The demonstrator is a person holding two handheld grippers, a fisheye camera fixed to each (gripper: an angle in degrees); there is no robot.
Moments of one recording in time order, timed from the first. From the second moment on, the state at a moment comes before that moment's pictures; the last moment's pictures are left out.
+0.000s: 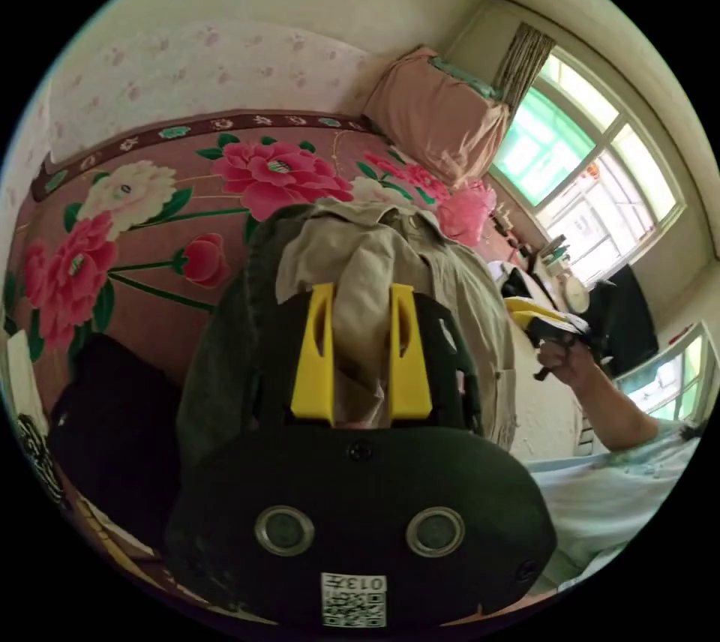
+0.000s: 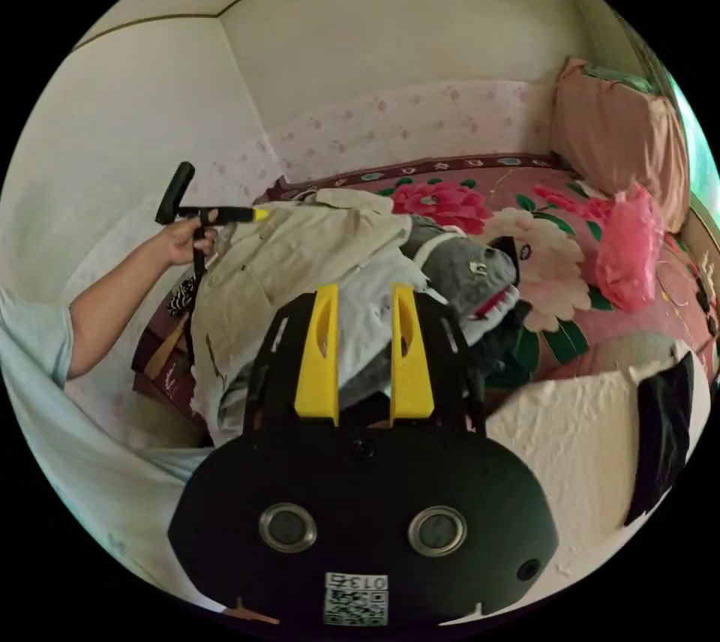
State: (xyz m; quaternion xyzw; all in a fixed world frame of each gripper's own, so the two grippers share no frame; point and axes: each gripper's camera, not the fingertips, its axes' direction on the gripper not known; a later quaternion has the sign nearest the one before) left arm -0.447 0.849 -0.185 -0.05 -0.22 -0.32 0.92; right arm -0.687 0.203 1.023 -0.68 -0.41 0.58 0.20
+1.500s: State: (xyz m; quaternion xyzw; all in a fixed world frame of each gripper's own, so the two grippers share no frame) left arm 0.086 0.491 0.138 0.23 0.46 0.29 0.81; right arm -0.052 -0.123 1.236 -0.83 0.09 -0.18 0.51
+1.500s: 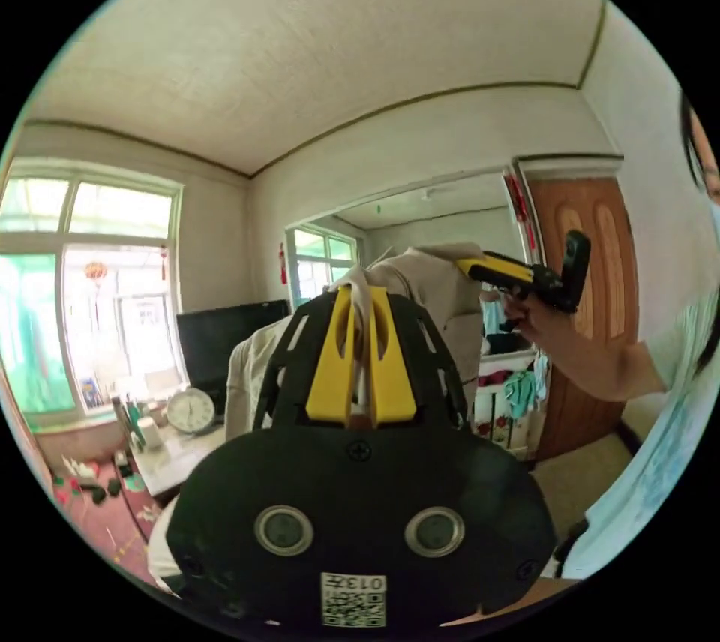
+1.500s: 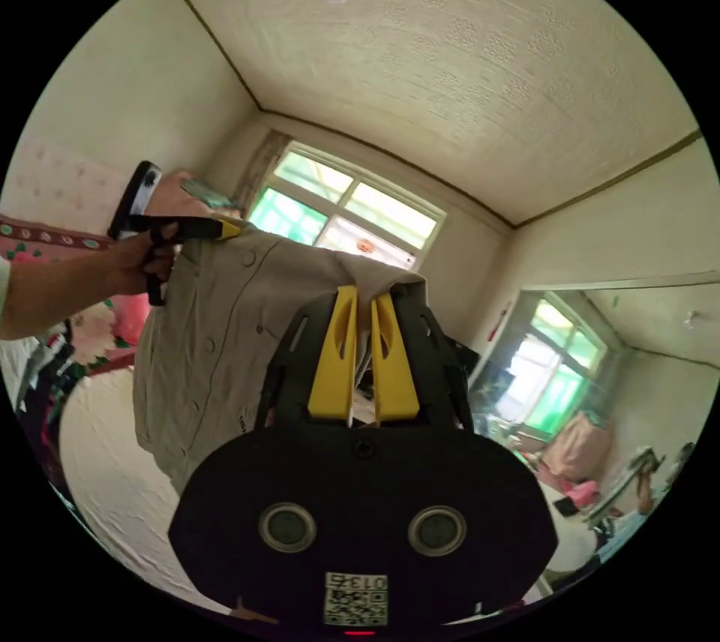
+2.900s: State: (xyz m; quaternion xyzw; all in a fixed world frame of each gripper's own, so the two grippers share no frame) left arm 0.151 0.745 0.595 -0.35 0.14 0.44 0.82; right arm -0.132 -0.044 0.812 -0.99 0.04 0.13 0.00
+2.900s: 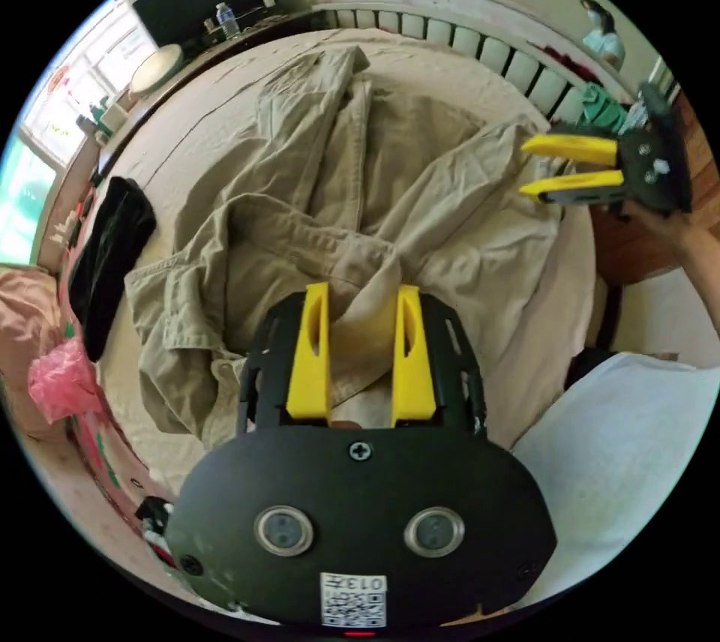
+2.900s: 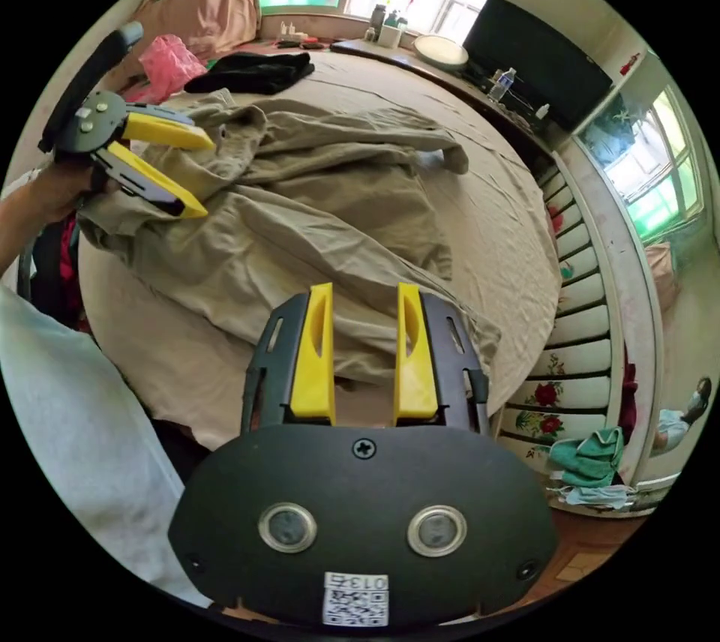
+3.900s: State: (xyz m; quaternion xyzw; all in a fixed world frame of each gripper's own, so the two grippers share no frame) left arm -0.171 0.579 0.482 -0.17 0.02 0.08 0.98; right arm 0.077 0.105 0.813 -0.97 0.07 0.23 0.08
